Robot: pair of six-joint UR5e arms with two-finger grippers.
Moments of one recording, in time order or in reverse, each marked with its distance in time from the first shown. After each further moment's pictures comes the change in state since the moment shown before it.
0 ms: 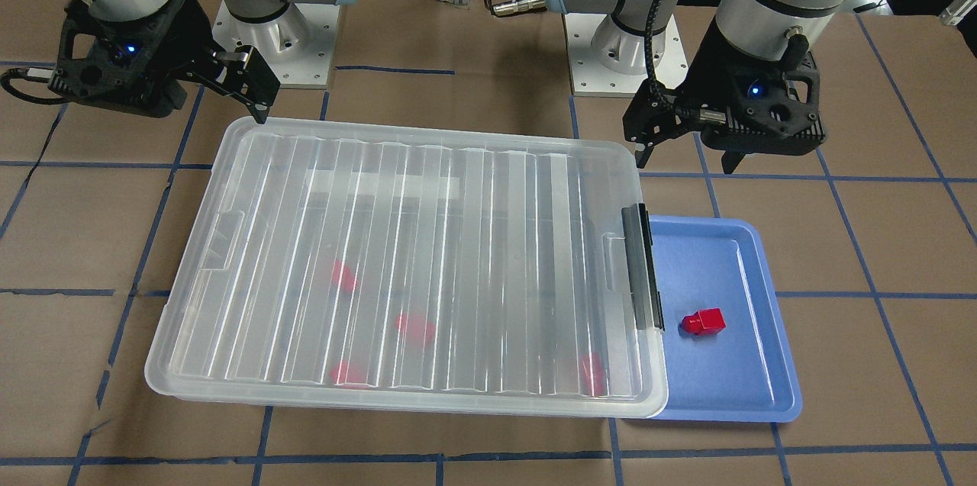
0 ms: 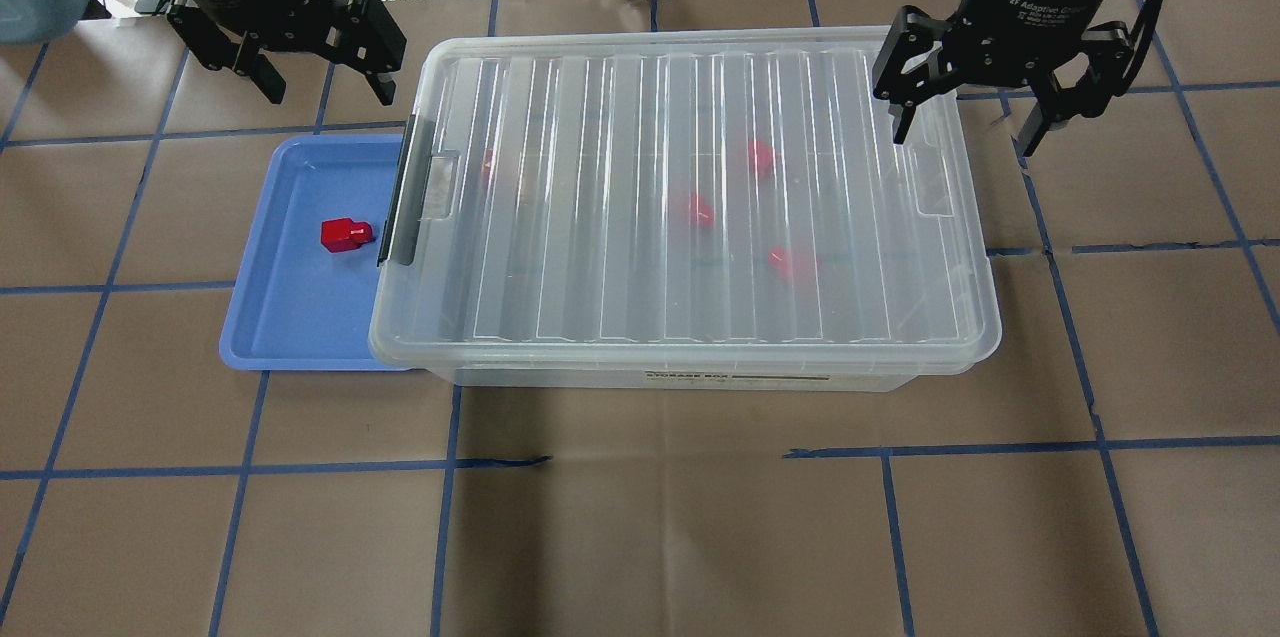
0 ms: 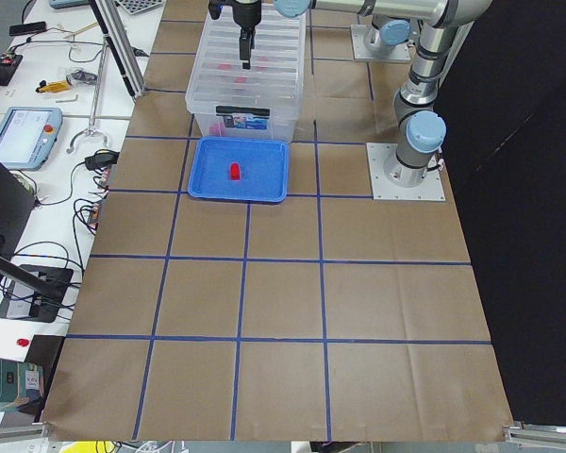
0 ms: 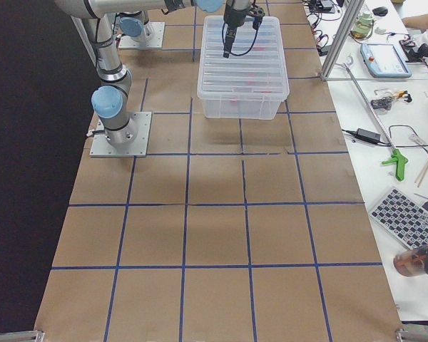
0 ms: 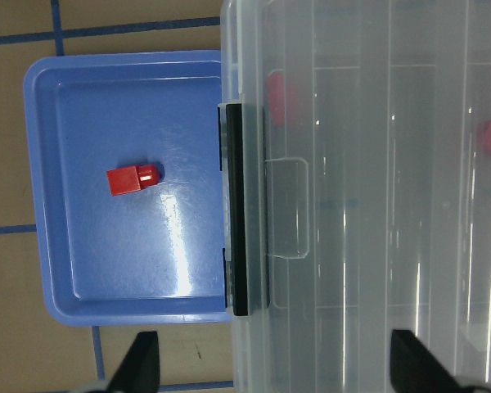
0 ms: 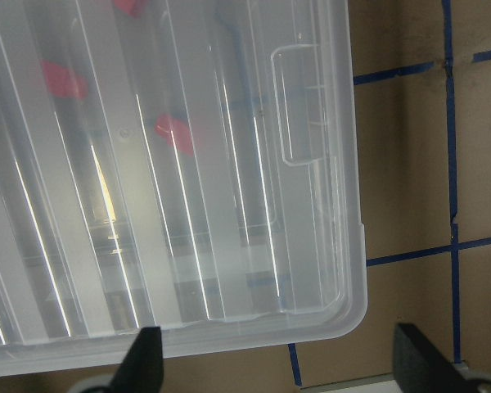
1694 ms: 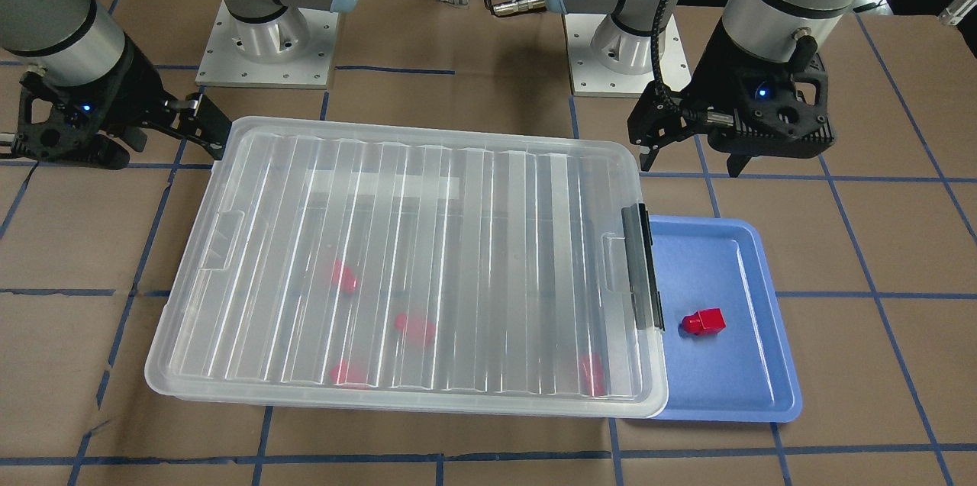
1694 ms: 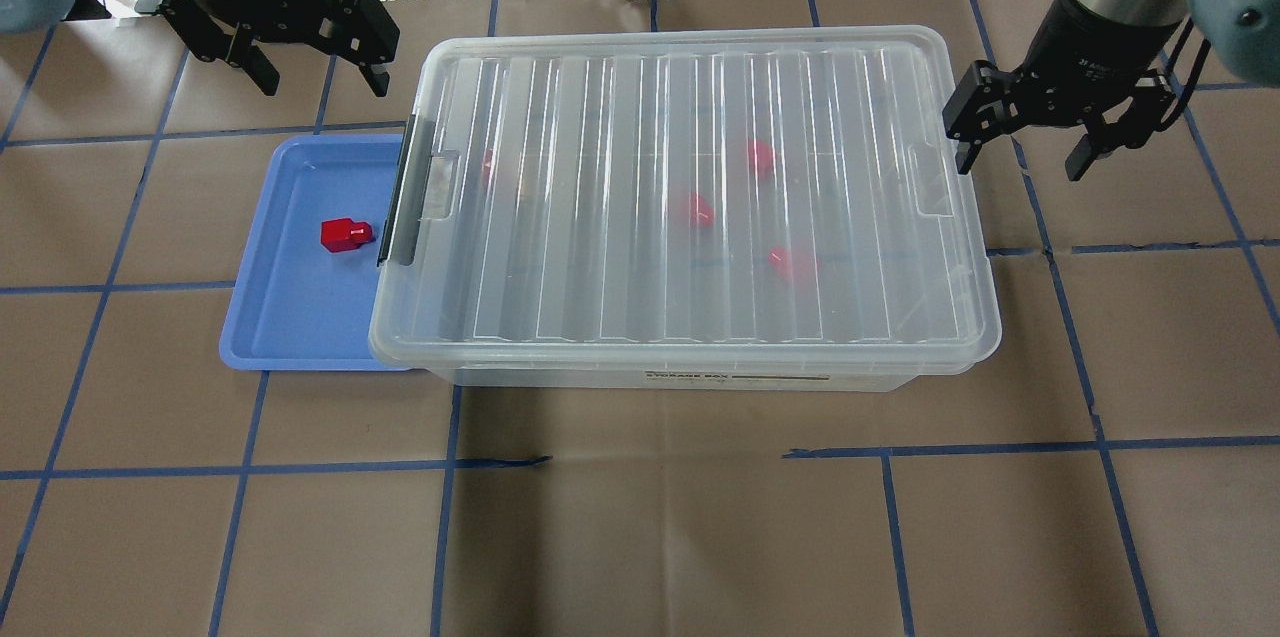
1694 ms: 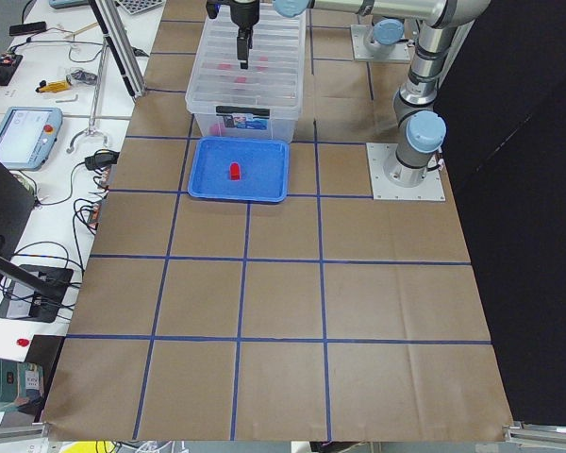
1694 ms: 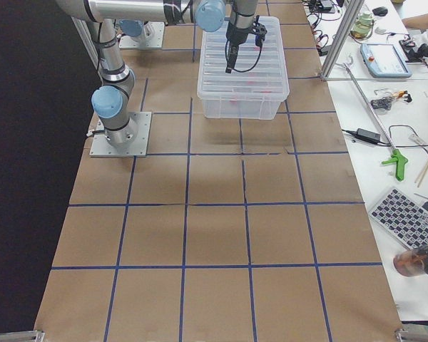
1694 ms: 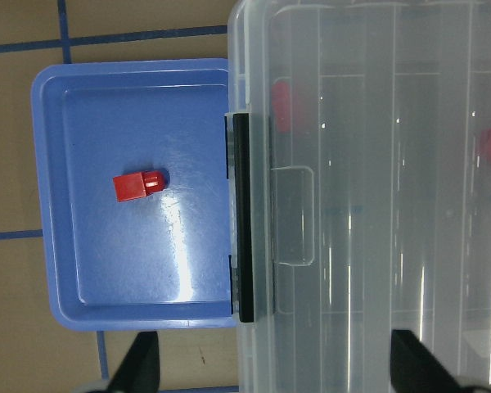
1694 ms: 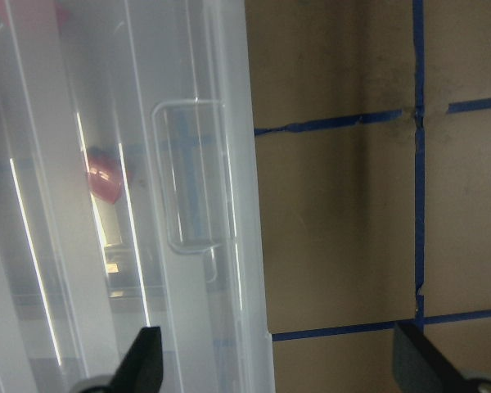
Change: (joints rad) left arm 0.010 -0.007 0.016 0.000 0.000 0.005; right arm -0.163 0.009 0.223 -0.269 -0.010 -0.223
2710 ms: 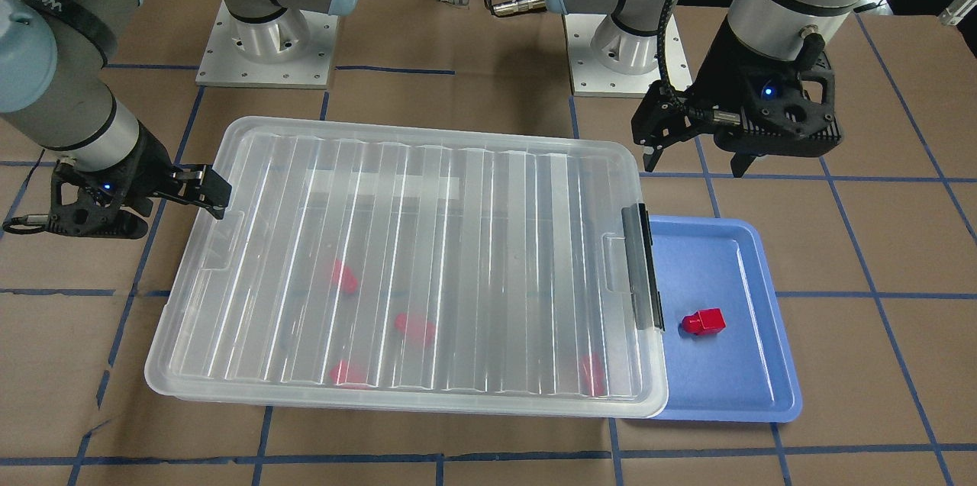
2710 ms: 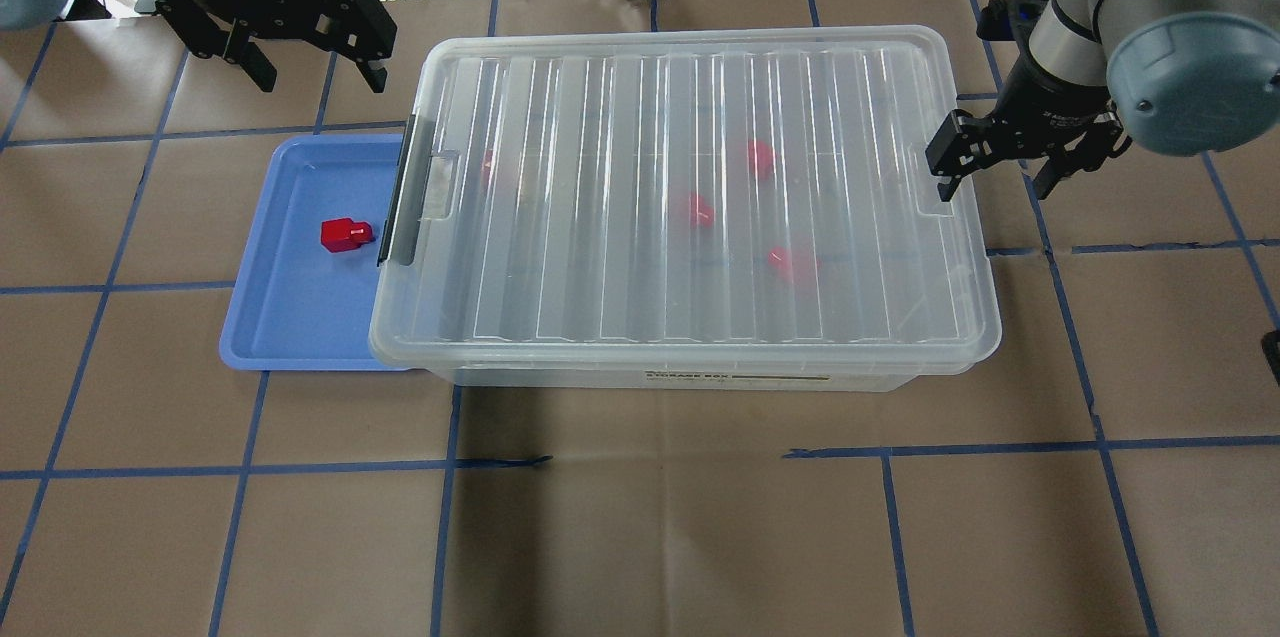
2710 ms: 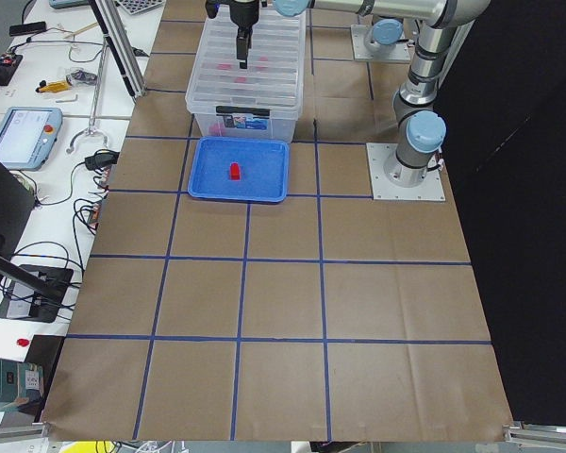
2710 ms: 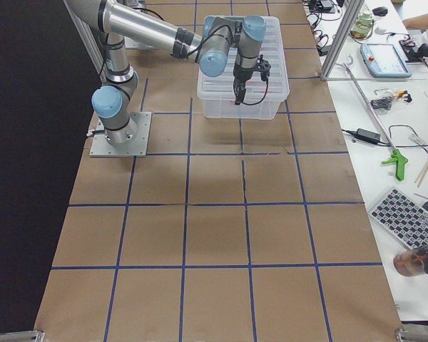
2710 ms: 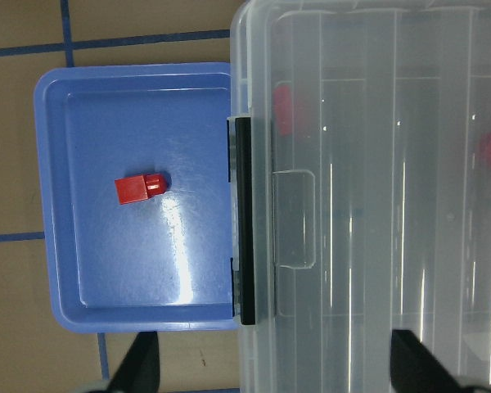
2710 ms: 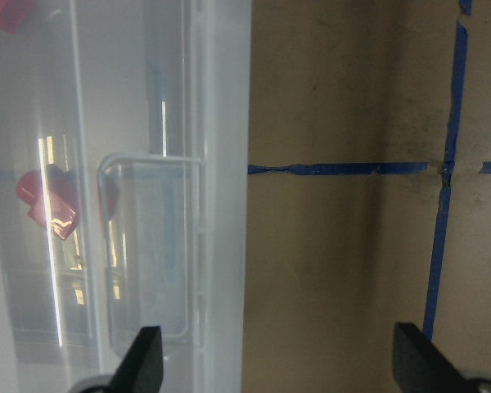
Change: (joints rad) left arm 0.001 0.000 0.003 0.003 -0.001 0.000; right arm -0.008 0.078 0.081 -0.158 -0.004 -0.124
